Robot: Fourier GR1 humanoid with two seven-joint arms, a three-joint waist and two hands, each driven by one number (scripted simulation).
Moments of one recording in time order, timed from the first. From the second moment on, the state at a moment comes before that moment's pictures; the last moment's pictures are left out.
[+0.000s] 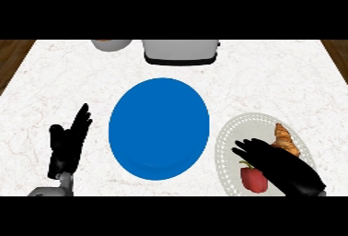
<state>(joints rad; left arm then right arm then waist) -0.02 0.19 -0.07 -1.47 0.00 0.19 0.21 0.01 -0.57 0.43 -1.79 0.85 0.44 -0.05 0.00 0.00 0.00</state>
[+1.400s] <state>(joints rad) -0.04 0.12 -0.05 -1.48 -0.07 0.16 0.23 -0.06 -0.17 0.41 -1.65 1.14 0.30 0.08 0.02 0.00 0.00</state>
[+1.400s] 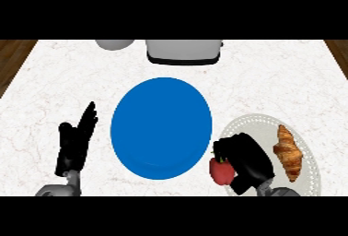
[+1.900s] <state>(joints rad) -0.06 0.12 -0.07 -1.47 -0.08 0.14 0.23 -0.26 -0.02 0.51 -1.64 1.20 0.06 0.66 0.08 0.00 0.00</state>
